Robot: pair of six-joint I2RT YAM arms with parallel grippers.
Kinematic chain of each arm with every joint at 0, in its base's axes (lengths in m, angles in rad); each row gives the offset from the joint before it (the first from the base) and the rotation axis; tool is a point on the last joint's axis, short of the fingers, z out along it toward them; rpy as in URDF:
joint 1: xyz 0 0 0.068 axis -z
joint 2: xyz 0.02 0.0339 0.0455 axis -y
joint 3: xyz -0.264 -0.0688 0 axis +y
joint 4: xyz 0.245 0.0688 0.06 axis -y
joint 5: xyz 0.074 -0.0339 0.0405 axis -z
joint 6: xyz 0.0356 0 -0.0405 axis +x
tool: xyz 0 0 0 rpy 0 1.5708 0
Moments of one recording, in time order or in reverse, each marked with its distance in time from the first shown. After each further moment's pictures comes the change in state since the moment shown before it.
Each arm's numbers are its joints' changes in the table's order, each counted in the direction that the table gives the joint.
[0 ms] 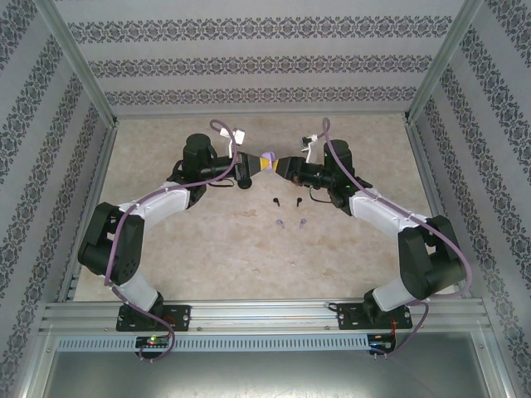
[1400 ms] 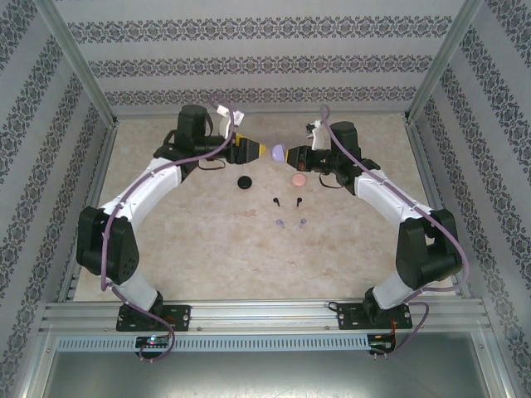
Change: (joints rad) left arm -0.055 -0.013 -0.408 -0.687 0.005 0.413; right arm 0.085 -0.064 -0.234 -0.357 0.009 -0.386
